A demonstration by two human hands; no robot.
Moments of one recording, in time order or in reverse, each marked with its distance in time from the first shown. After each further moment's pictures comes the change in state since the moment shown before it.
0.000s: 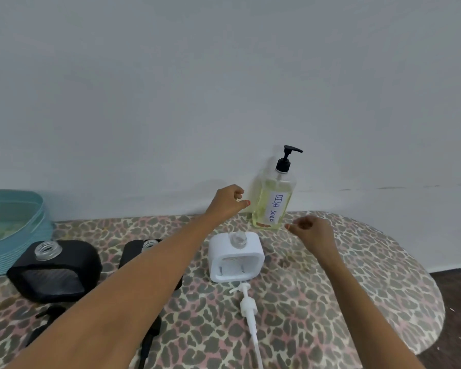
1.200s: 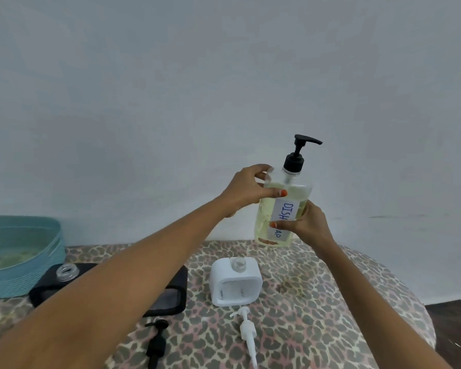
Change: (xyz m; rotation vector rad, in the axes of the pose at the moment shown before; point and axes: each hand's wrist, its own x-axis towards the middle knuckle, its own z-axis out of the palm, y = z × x) left_hand -0.039 0.123 -0.057 -0.268 -0.080 0.225; right_hand 0.000 -0.077 -0.038 0.191 -0.045 -0.261
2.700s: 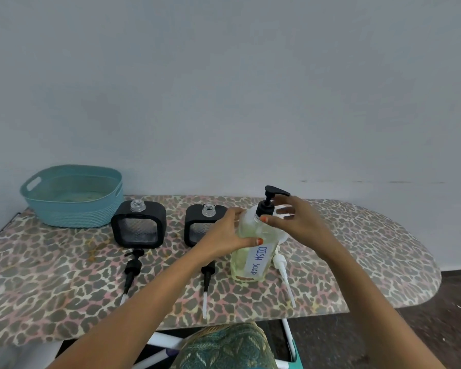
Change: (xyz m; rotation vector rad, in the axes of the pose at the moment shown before) left_hand -0.197 -0.101 -0.025 0.109 -0.029 -0.243; right_hand -0.145 -0.061 0.063 -0.141 -0.290 -0.041
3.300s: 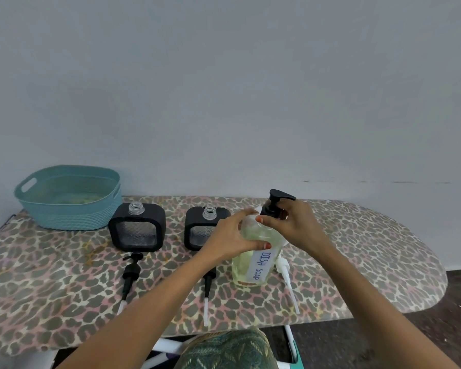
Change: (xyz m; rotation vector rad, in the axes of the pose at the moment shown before) left_hand 0.011 -0.001 0.004 0.041 0.054 0.057; right_hand 0.016 0.000 0.013 -0.137 0.058 -0.212
